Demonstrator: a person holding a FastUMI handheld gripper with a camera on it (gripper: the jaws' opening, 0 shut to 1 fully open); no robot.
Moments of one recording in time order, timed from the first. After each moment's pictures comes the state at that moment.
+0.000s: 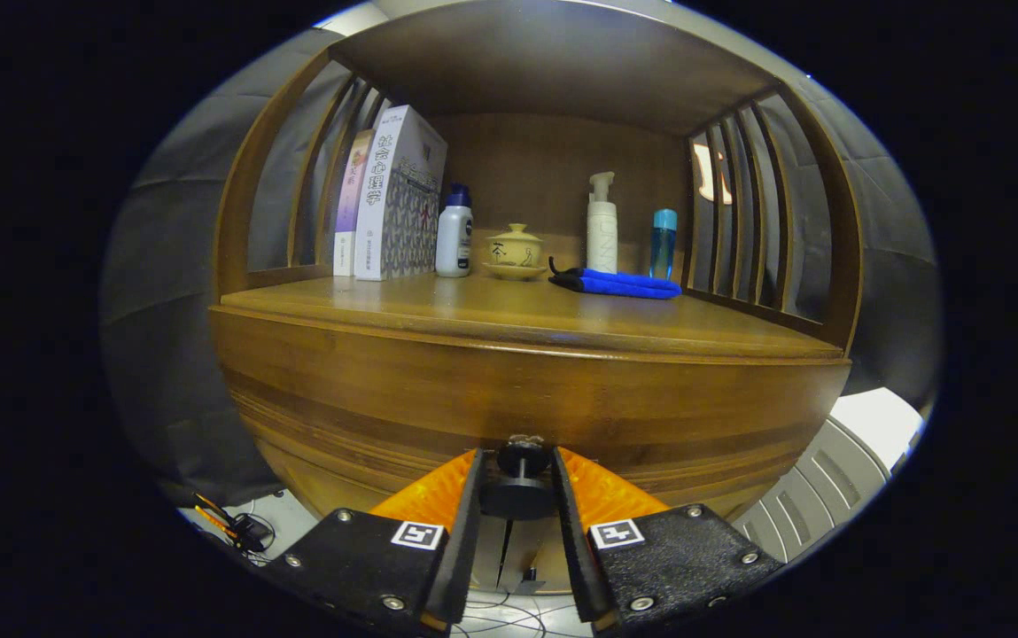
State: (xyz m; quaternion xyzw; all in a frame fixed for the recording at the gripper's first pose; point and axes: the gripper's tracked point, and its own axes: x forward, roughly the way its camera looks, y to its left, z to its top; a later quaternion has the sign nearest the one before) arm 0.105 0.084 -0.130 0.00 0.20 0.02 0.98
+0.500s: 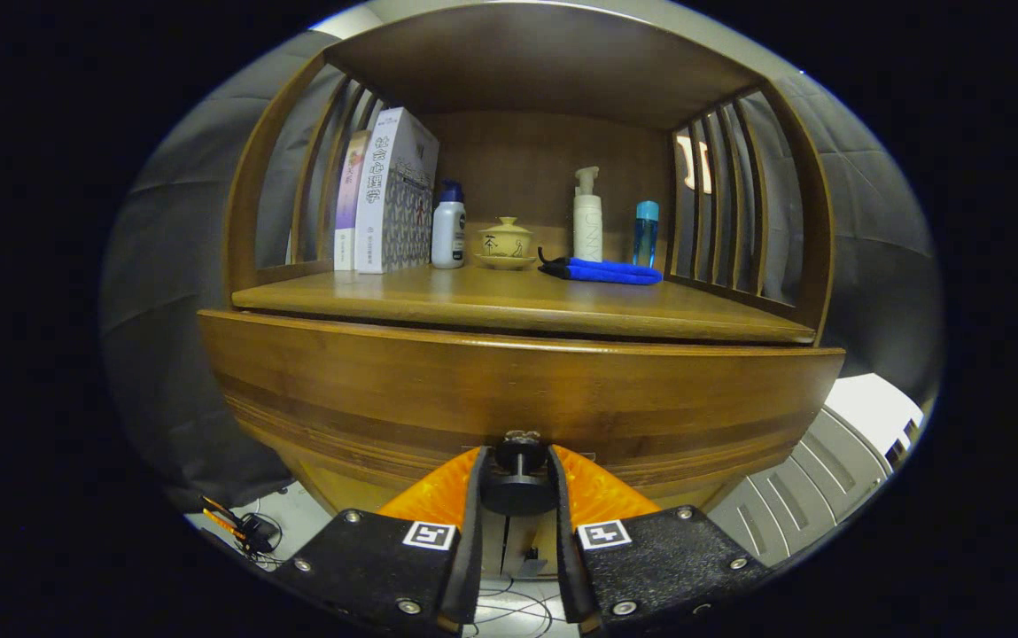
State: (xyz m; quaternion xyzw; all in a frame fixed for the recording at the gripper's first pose) arm 0.062 0.085 -0.124 0.00 0.20 0.00 0.98
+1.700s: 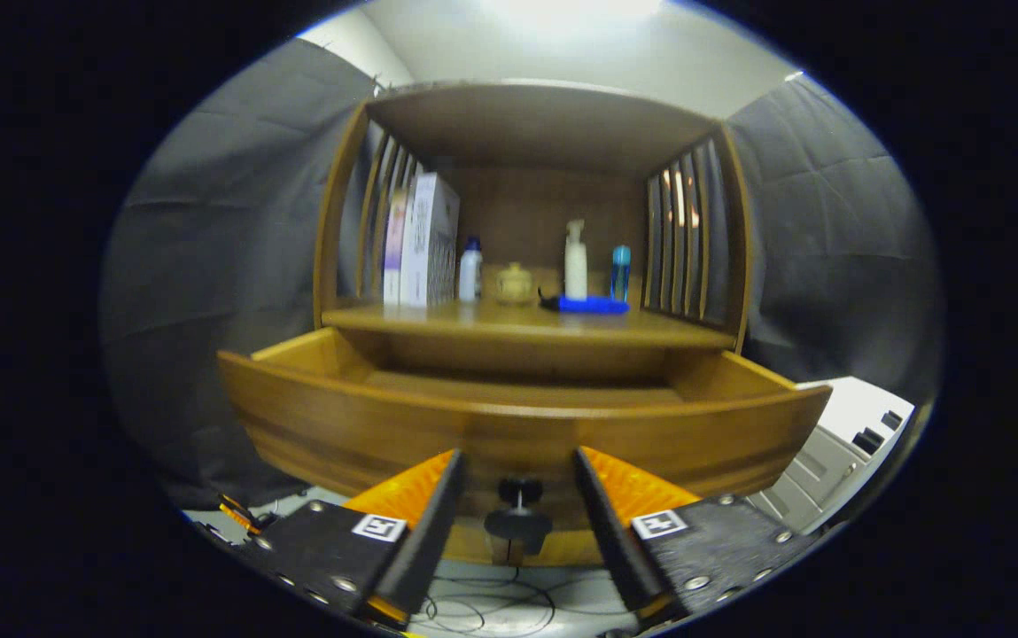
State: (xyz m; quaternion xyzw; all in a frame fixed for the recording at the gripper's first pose) arm -0.047 0.086 -0.047 0.01 0.12 0.01 0.99
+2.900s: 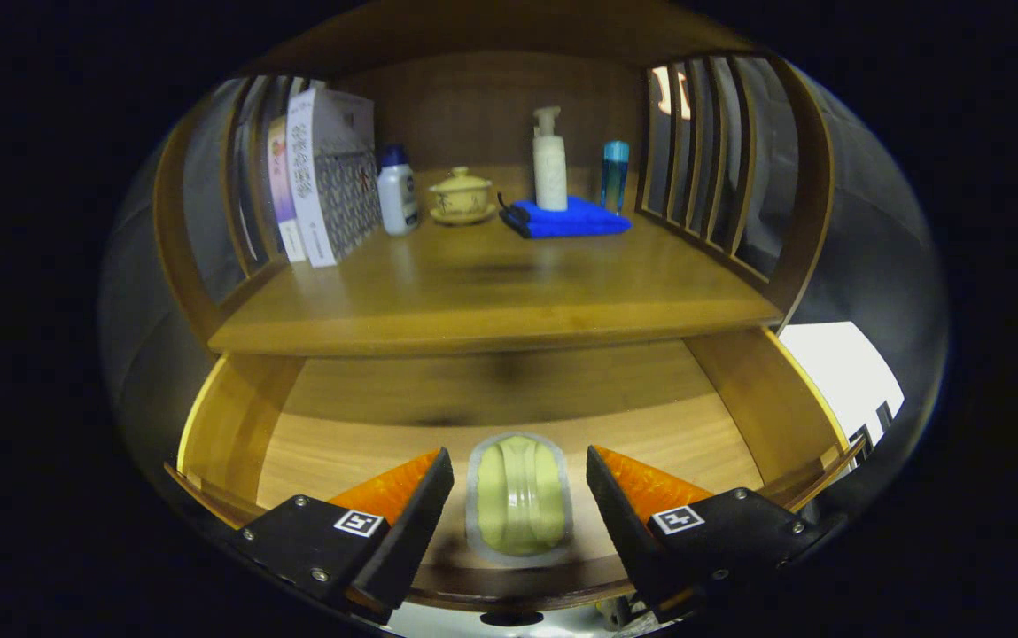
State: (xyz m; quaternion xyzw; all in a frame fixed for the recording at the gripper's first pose) arm 0.066 0.069 -0.098 0.05 0.41 -0.04 0.91
